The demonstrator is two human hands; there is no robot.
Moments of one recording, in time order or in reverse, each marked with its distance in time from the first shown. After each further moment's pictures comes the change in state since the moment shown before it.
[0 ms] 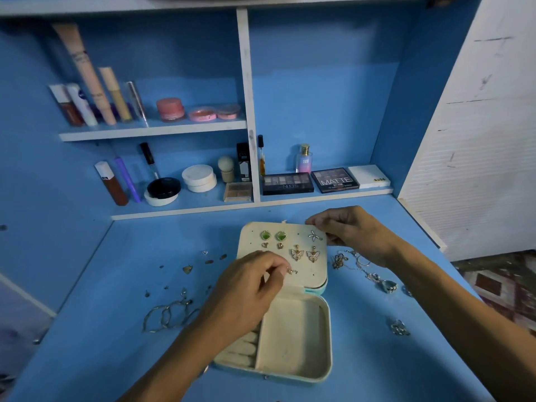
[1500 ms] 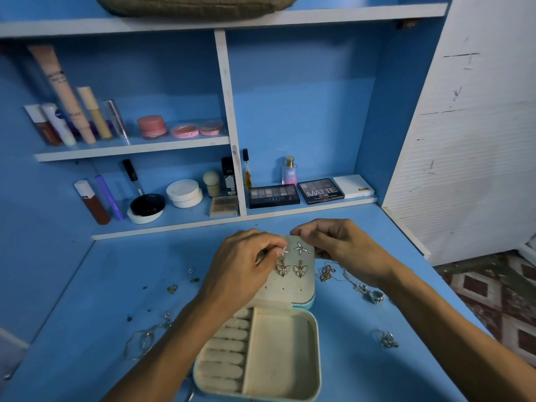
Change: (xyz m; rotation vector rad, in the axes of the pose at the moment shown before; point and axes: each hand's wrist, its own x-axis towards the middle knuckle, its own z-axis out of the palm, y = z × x) left_hand 0.054 0.003 -0.003 0.080 0.122 0.157; right_hand -0.022 -0.019 0.008 0.112 0.007 -0.067
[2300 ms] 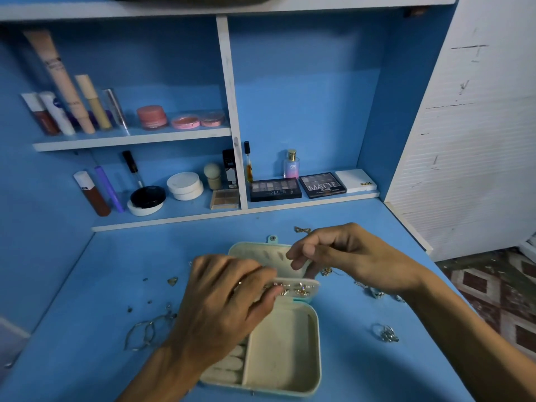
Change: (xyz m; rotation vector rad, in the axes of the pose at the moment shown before) left_hand -0.058 0.004 -0.013 0.463 0.365 0.509; right_hand -0.030 -0.022 0.001 -0.116 -0.237 -0.124
